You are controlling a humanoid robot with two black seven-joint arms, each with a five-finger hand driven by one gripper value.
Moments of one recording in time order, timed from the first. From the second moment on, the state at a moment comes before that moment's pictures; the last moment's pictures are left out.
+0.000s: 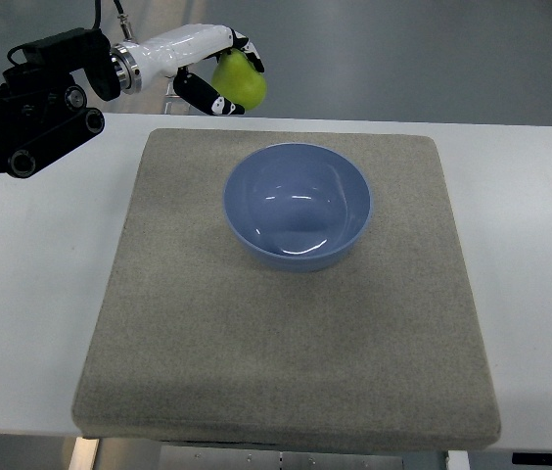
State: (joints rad) left arm -1.28 0.42 -0.18 -0.83 1.28 -0.01 -0.30; right arm 0.00 0.00 -0.09 0.10 -0.06 0.16 0.03
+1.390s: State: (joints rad) left arm -1.27 0.43 -0.16 -1.12 1.53 -0.23 -0.32; right arm 0.00 0.00 -0.09 0.10 -0.06 0.16 0.03
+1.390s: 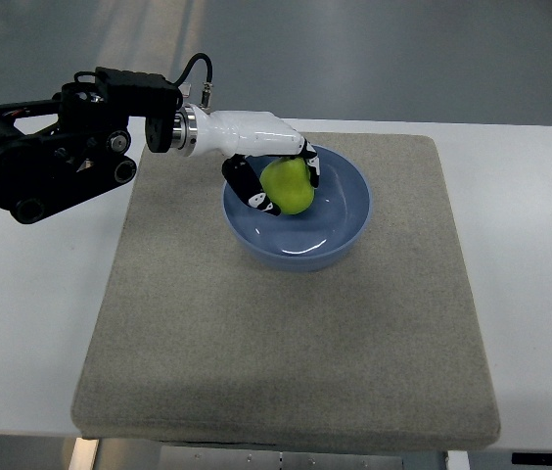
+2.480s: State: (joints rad) left arm -1.24 0.39 -0.21 -1.09 1.51 -0.21 -0.32; right arm 0.00 0.00 -0.09 0.10 -0.06 0.16 0.03
